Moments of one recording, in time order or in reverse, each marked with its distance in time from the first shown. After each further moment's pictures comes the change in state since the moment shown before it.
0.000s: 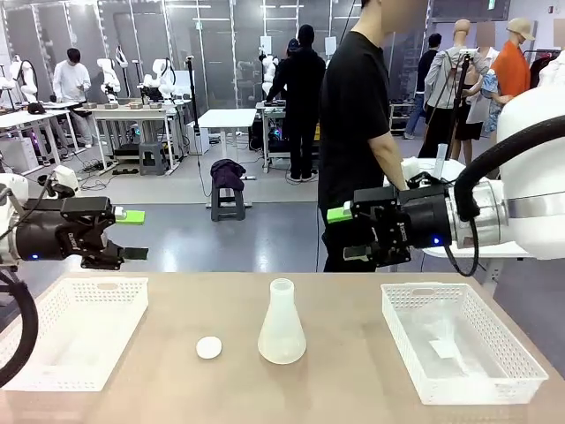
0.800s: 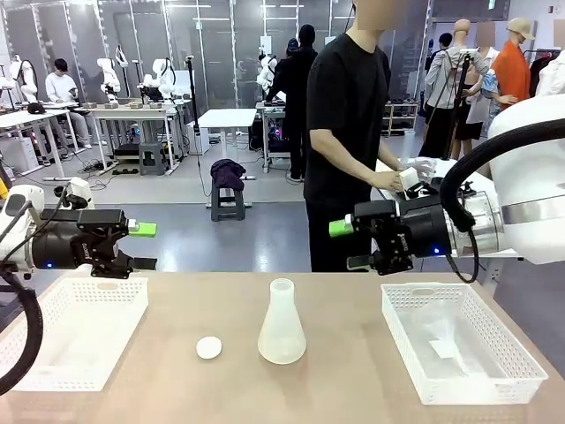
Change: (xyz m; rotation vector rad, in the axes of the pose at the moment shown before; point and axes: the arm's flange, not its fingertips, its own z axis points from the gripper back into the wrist) left arm -0.002 0.015 -0.012 0.030 0.021 0.001; right arm 0.003 -0.015 0.000 -0.107 0.030 0.103
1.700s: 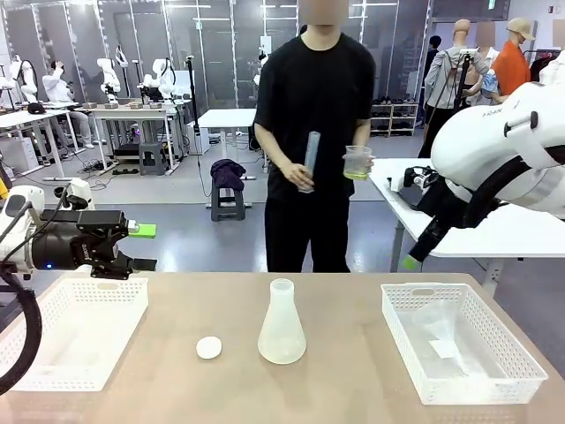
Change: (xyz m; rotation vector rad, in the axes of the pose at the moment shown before) left arm -0.001 0.001 0.000 0.002 0.006 -0.001; right arm 0.101 -0.058 0.047 -0.656 0.535 0.863
